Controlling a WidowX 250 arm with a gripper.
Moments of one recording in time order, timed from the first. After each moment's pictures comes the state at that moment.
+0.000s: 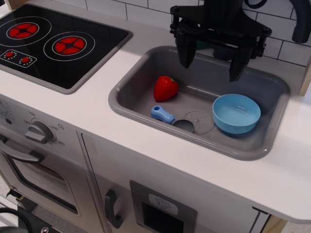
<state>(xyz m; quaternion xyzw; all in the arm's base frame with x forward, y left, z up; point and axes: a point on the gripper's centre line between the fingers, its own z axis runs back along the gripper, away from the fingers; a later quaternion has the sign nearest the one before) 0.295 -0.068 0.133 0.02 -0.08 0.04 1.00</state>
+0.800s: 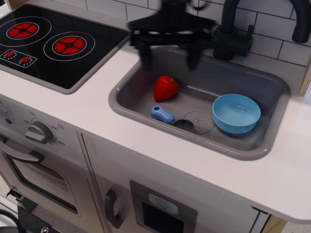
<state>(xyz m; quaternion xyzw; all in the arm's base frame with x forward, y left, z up) 0.313 0.006 0.103 0.03 -0.10 0.30 0.95</state>
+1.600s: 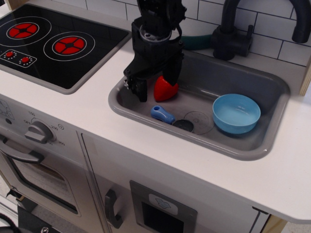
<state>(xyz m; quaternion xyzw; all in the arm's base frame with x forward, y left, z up) 0.327 0.037 0.034 0.02 -0.10 0.57 0.82</state>
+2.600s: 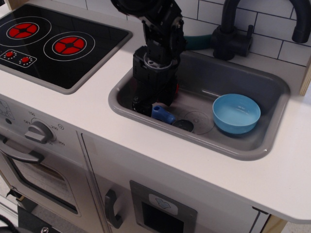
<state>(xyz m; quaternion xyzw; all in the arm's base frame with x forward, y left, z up) 0.323 0.036 -0.014 0.04 -0.06 0.66 0.75</state>
